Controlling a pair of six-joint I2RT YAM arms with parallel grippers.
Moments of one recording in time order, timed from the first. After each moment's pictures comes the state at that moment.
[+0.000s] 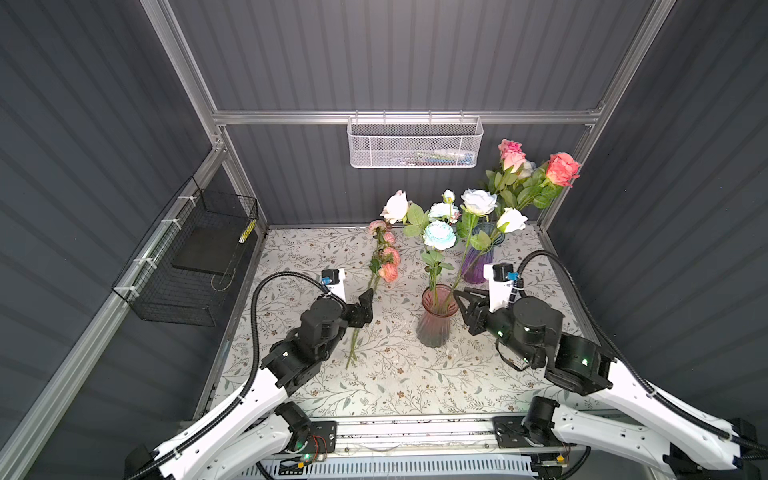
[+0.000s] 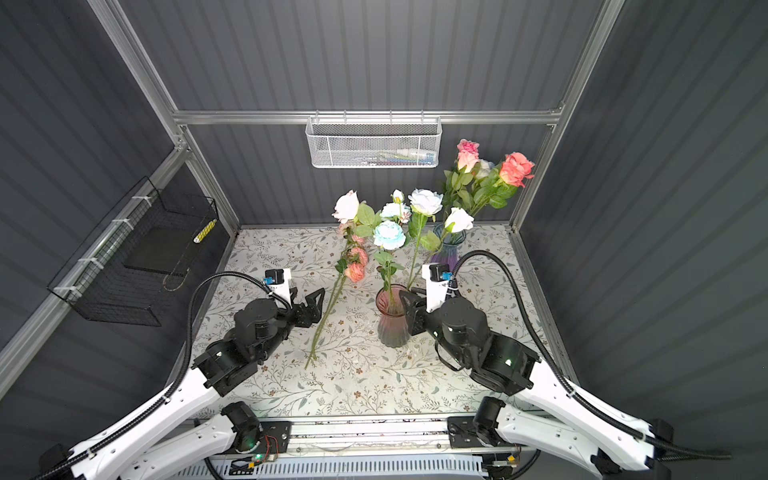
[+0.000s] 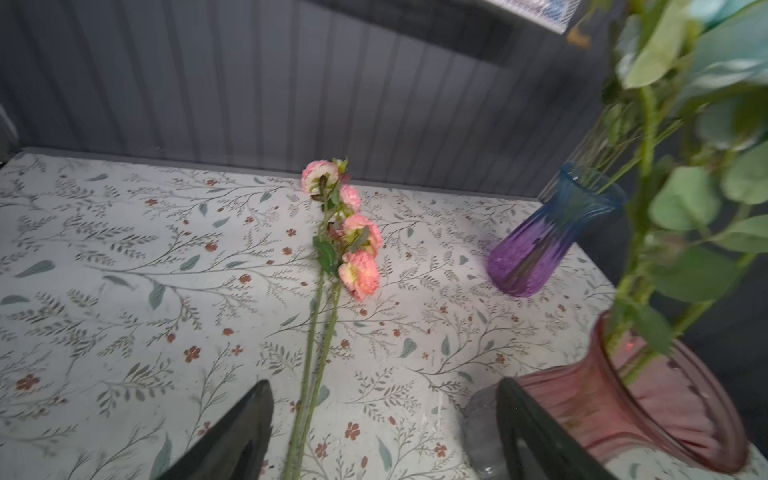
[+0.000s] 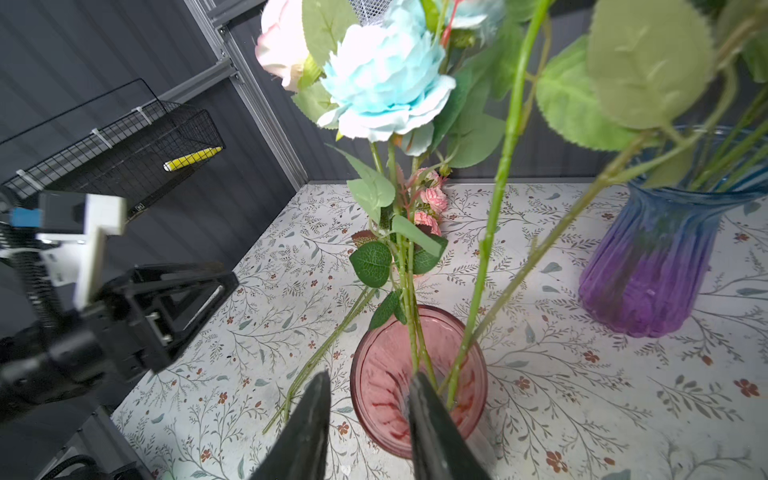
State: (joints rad) left arm -0.76 0.87 0.69 -0.20 -0.39 -0.41; right arm 0.97 0.76 0.92 -0.40 0.40 0.44
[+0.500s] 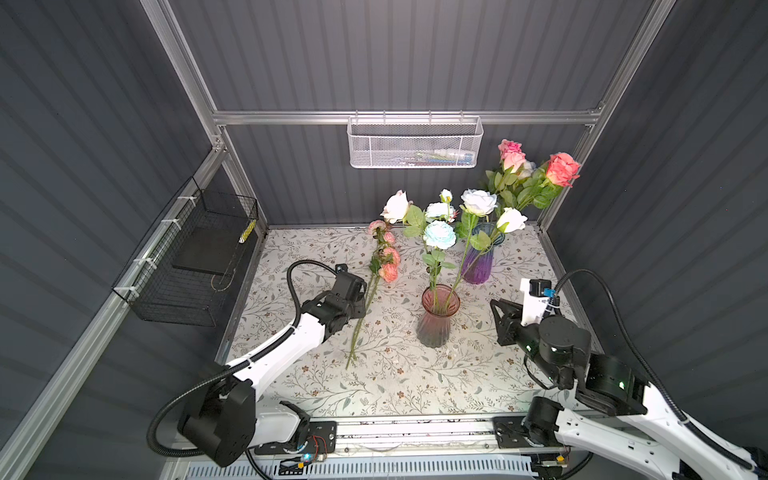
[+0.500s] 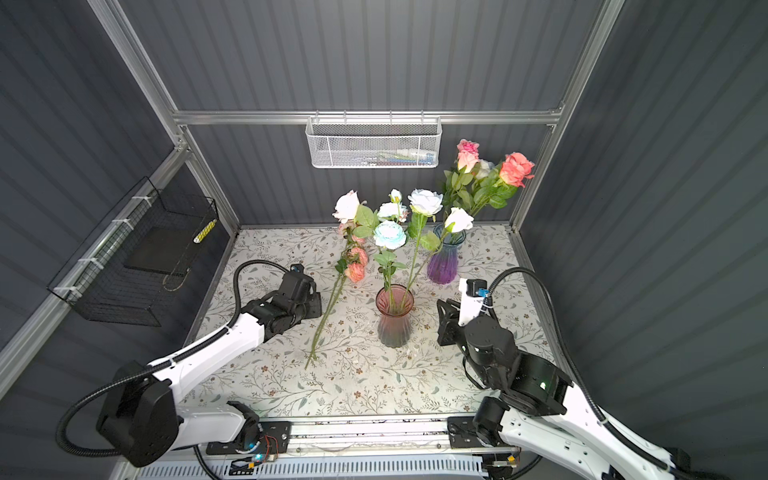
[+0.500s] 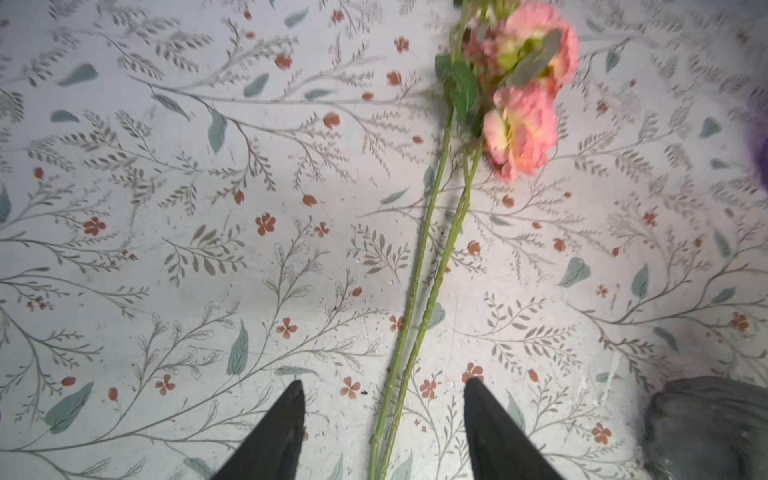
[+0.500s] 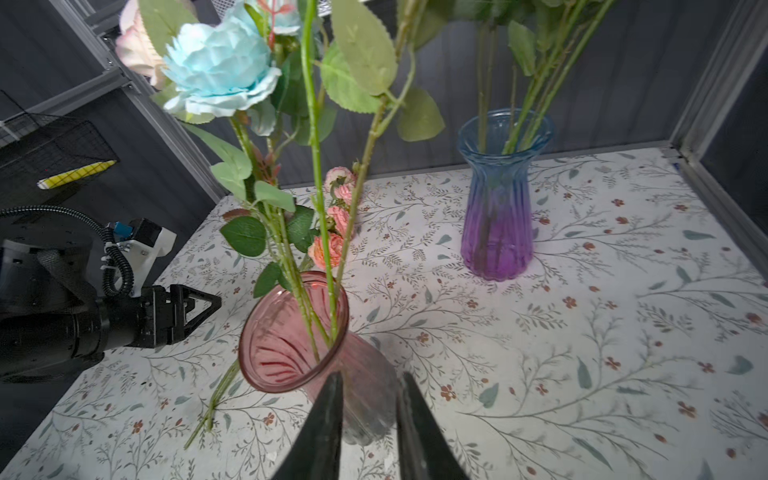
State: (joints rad) left arm -0.56 1.37 0.90 -0.47 -0.26 -0.46; right arm 0.94 0.56 0.84 -0.64 0.61 0.51
